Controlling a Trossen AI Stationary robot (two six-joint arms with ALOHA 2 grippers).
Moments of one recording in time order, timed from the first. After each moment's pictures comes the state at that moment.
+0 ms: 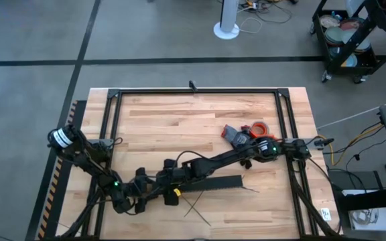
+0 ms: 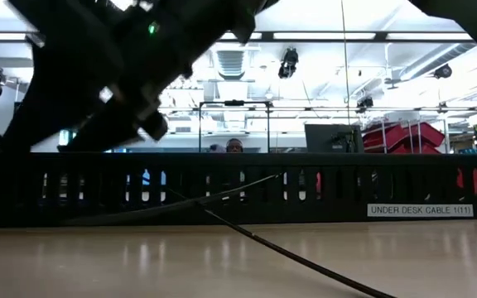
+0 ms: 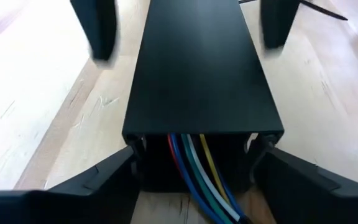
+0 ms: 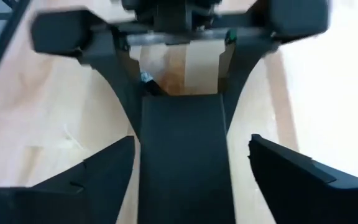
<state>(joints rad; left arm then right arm) -0.96 1.70 0.36 0.43 -0.79 -0.80 0.25 2.51 2.04 -0.34 0.02 0.18</state>
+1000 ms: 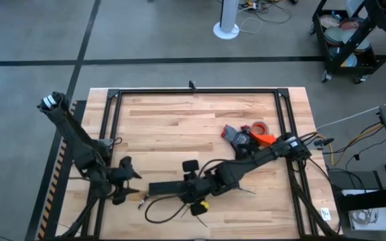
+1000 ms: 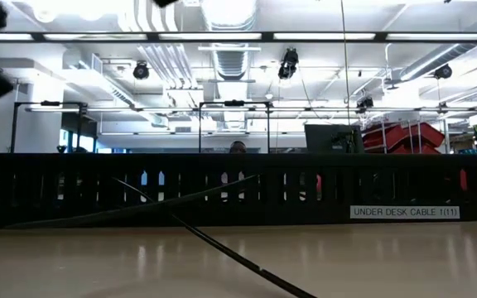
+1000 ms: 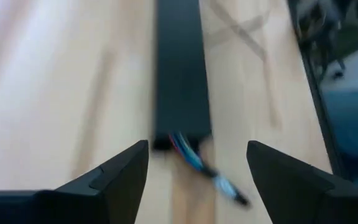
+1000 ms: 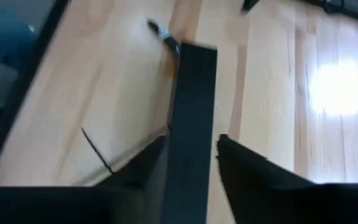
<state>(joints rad) -0.96 0.93 0.51 -0.45 -0.50 -0.95 0.41 2.19 2.02 -0.80 0.24 0.06</state>
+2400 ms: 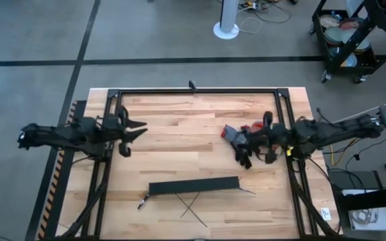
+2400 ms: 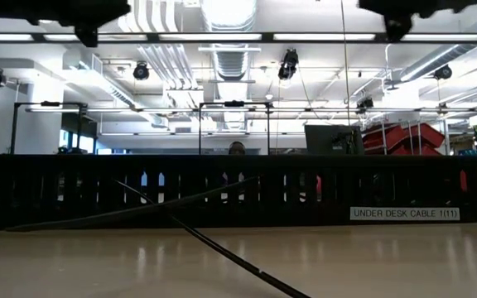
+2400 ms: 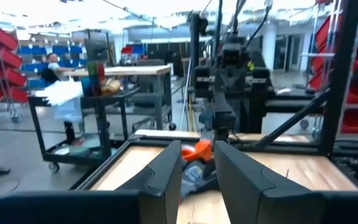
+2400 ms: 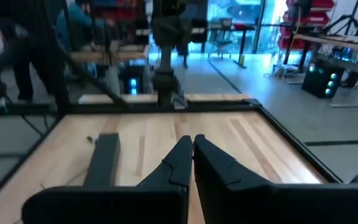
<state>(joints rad) -0.08 0.41 0.43 0.09 -0.26 0.04 0.18 0.66 0.52 0.00 0.23 0.00</state>
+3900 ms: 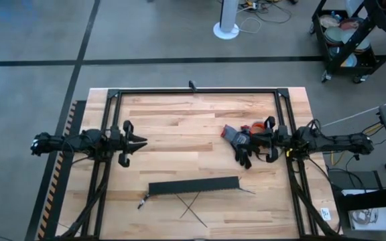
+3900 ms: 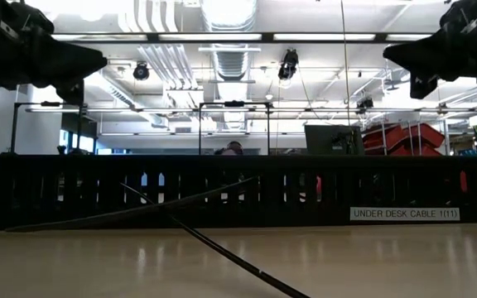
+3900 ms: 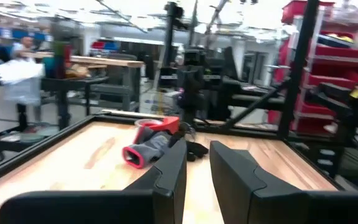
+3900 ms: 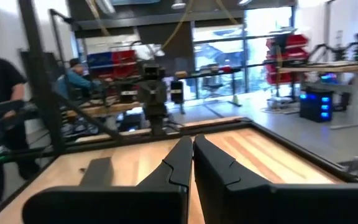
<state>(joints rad) -0.09 0.00 0.01 0.12 -0.15 -0.10 0.04 0.10 0.01 0.27 0.15 0.08</state>
